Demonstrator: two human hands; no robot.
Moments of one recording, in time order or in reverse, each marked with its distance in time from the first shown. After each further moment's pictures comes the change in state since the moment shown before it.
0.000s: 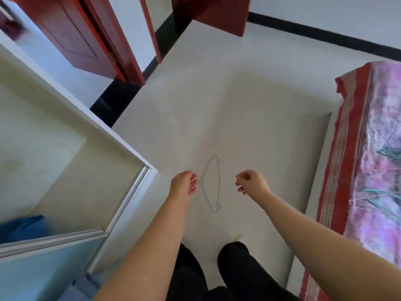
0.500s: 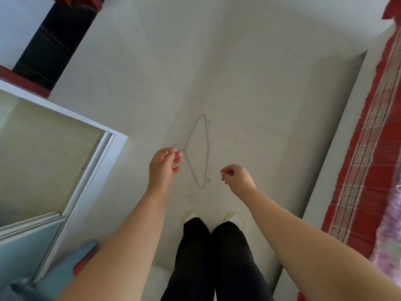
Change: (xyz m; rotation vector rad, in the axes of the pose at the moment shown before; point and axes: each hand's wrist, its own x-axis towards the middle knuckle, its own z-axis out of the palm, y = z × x) left_hand 0.189 -0.114 0.039 0.128 0.061 0.230; right_hand 0.180 0.184 0.057 -0.126 -0.094 0.097
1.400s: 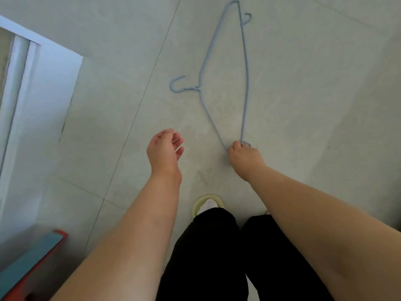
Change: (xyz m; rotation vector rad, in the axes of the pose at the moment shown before) left_hand 0.273 -0.318 -0.040 -0.095 0.352 -0.249; right_hand 0.295 0.239 0.245 -1.160 -0.229 -0.330
